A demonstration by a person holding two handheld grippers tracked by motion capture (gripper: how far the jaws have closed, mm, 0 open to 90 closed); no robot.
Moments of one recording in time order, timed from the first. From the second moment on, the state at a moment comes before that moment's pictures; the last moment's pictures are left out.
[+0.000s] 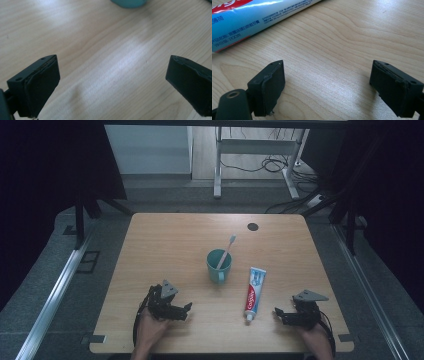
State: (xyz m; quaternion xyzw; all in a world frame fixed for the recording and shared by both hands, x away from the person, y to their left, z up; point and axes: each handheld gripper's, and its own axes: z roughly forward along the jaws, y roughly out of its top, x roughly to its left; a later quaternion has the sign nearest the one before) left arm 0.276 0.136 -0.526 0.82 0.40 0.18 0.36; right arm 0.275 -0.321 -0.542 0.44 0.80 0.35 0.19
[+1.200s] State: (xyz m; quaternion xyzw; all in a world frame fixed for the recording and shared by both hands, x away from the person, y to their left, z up) left arm 0.276 0.136 -0.545 0.83 0.42 0.15 0.32; right arm 0.275 -0.320 -0.539 0.43 0.81 0.35 0.17
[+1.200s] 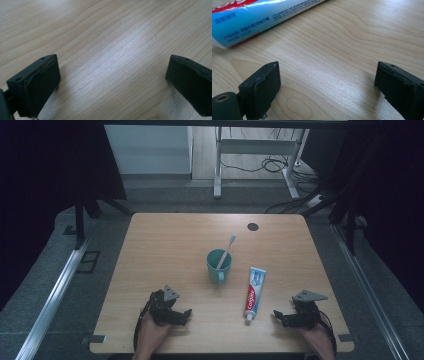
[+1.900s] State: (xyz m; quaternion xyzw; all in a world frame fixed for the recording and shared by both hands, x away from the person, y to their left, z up) left arm 0.276 0.136 -0.545 0.83 0.42 0.15 0.32; right arm 0.278 -0.317 -0.522 0.44 0.81 0.37 0.13
